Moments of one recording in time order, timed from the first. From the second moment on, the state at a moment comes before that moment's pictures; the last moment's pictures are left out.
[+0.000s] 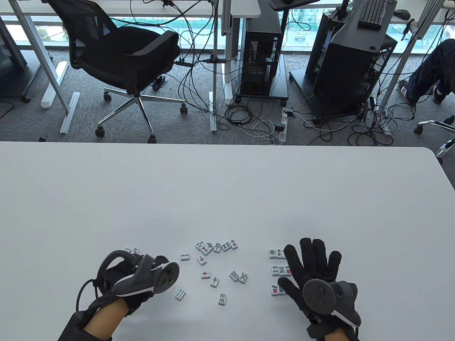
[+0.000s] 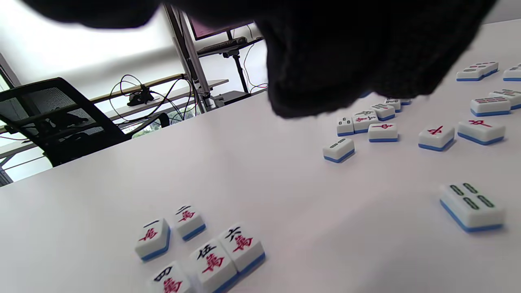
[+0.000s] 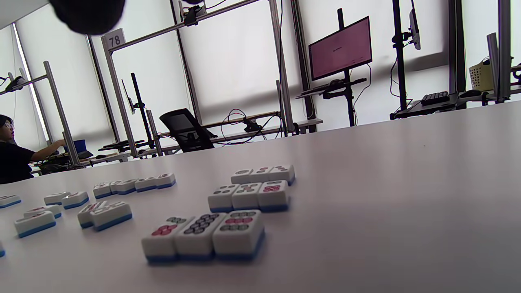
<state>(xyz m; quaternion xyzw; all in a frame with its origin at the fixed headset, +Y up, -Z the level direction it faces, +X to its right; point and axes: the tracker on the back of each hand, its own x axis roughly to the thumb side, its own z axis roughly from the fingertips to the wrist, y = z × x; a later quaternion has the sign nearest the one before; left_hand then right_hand) -0.192 -0.694 -0.244 -0.05 -0.18 -0.14 0.97 0.208 -0.727 -0.238 0.16 -0.05 0.98 0.12</state>
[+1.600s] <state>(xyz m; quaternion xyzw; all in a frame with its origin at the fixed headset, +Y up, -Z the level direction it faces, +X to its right) -0.097 -0.713 -0.310 0.06 -0.17 -0.20 0.96 0.204 -0.729 -0.238 0.16 -0.03 0.98 0.12</state>
